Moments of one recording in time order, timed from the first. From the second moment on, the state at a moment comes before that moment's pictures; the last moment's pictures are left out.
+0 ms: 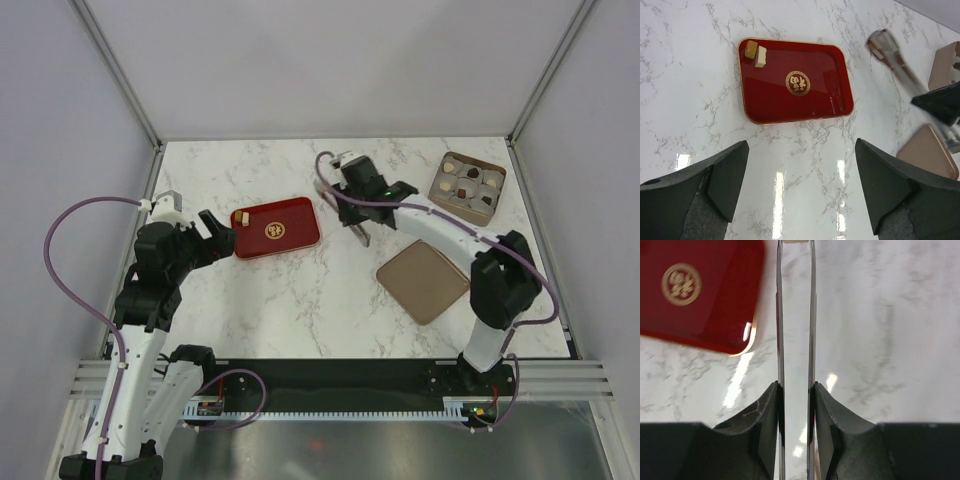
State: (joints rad) left arm -0.09 0.66 0.82 -0.57 0.05 -0.43; right arm 0.69 1.80 1.46 -0.48 0.10 0.20
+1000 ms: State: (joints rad) left arm -0.12 0.73 0.82 -0.57 0.06 -0.43; right arm 0.02 1.57 1.39 -0.80 0.23 0.31
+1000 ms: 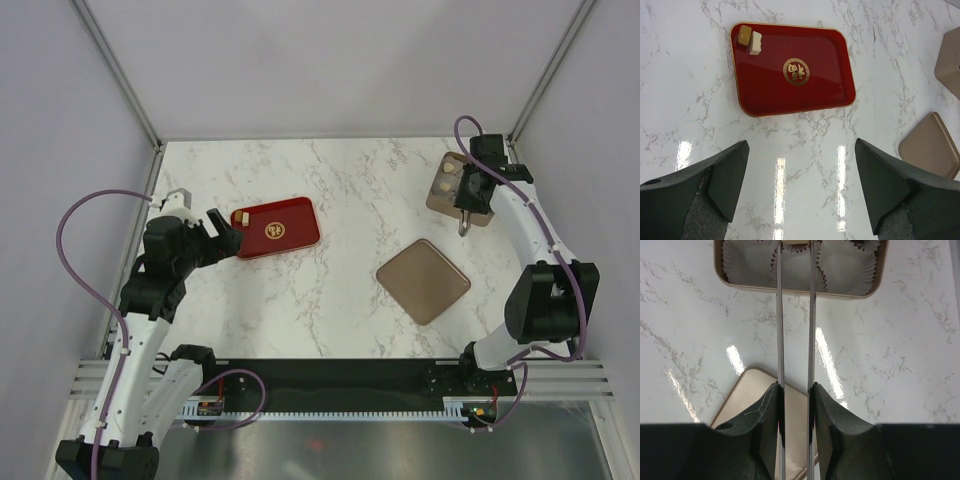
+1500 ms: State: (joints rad) left arm -0.12 0.73 0.82 -0.57 0.08 -0.43; right arm 0.02 1.60 1.39 -0.80 0.07 0.30
